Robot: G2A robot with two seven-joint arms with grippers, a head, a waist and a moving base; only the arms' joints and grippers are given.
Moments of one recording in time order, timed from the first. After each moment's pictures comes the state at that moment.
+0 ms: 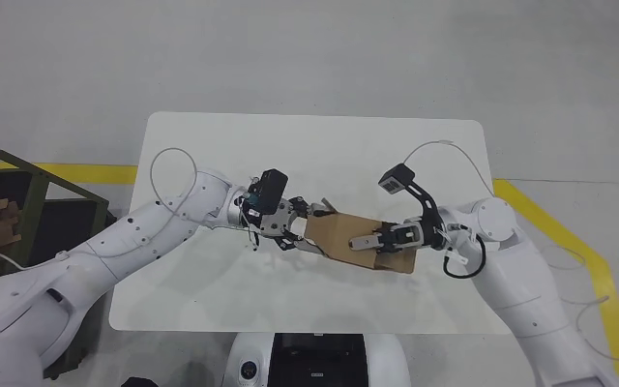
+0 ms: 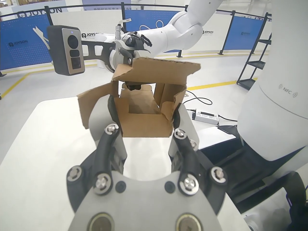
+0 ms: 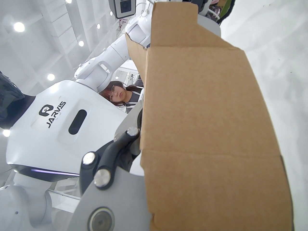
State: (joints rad) left arm 0.58 -0.82 -0.33 -1.43 1.25 -1.01 0.81; right arm -1.08 -1.08 1.11 -1.52 0.64 -0.28 1.45
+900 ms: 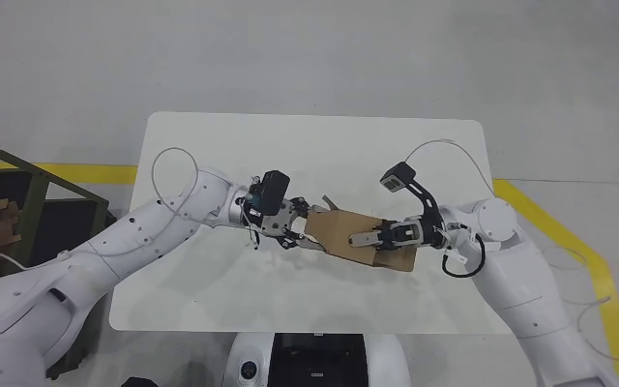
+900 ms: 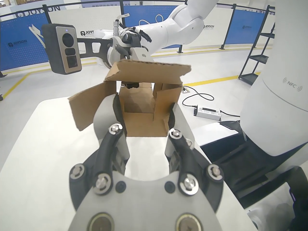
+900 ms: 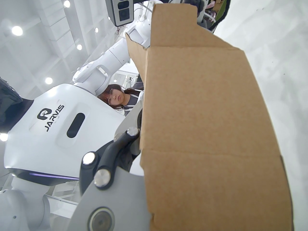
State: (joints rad) left arm 0.59 -0.83 -0.35 -1.42 1.28 -1.01 0.81; right arm -1.08 -1.08 1.11 -1.51 0.63 -0.28 1.43
